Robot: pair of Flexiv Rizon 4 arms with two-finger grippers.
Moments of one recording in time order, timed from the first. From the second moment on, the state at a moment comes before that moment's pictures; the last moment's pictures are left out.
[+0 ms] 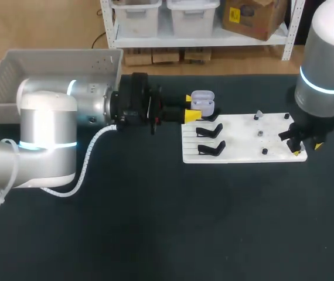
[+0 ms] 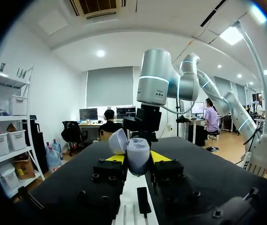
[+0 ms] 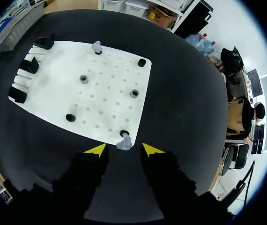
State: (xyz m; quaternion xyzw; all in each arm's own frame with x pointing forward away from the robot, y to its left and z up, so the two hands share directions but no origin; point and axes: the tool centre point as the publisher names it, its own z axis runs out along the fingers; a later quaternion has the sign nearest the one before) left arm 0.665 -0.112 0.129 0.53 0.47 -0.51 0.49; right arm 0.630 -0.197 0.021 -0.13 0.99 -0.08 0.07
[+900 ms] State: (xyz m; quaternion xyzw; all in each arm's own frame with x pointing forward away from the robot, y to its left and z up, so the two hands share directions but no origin) left arm 0.665 -0.112 0.129 0.53 0.47 -0.51 0.49; right arm 0.639 -0.198 0.013 -0.12 0.99 -0.08 0.07
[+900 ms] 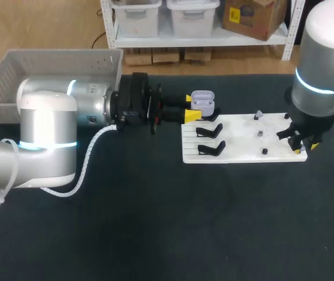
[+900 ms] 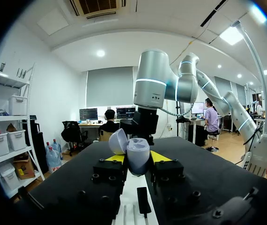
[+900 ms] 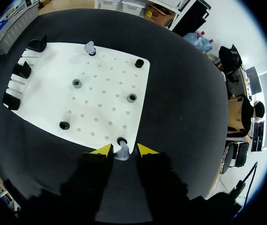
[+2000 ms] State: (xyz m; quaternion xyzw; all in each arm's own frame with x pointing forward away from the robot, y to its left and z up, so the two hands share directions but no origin) left arm 0.665 -0.112 0.129 0.53 0.47 -0.51 0.49; right arm 0.612 -0.141 0.096 -0.11 0.99 -0.10 0.08
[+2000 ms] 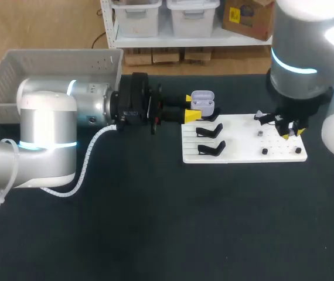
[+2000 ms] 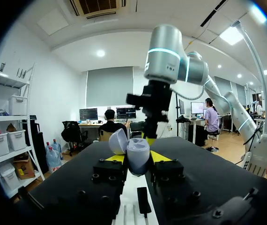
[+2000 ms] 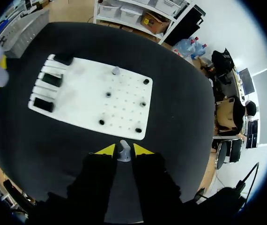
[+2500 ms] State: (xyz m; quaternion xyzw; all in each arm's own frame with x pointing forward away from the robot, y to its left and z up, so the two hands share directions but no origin) left arm 0.665 -0.112 0.129 0.53 0.47 -0.51 0.49; right arm 0.589 -0.077 0.169 -0.05 0.99 -0.07 0.06
